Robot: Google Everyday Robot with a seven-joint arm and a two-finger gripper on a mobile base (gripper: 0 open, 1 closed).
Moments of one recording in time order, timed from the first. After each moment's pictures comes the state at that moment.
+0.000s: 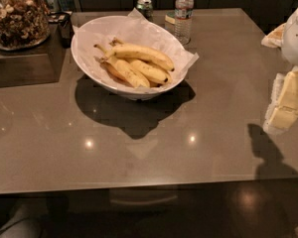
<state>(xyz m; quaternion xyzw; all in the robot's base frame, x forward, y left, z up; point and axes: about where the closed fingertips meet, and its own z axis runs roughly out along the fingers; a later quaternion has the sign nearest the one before) 0.438 -0.217 0.976 -0.60 0.78 -0.03 0.16</state>
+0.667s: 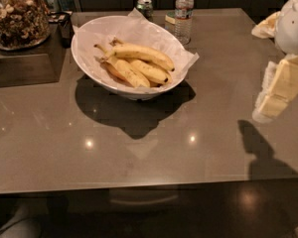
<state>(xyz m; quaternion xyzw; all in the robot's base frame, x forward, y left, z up) 0.452 -0.198 0.988 -0.61 0.76 -0.01 0.20</state>
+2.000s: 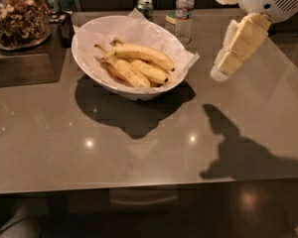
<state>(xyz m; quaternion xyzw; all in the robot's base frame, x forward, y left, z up) 0.510 -0.126 1.031 -0.63 0.71 0.07 0.31</state>
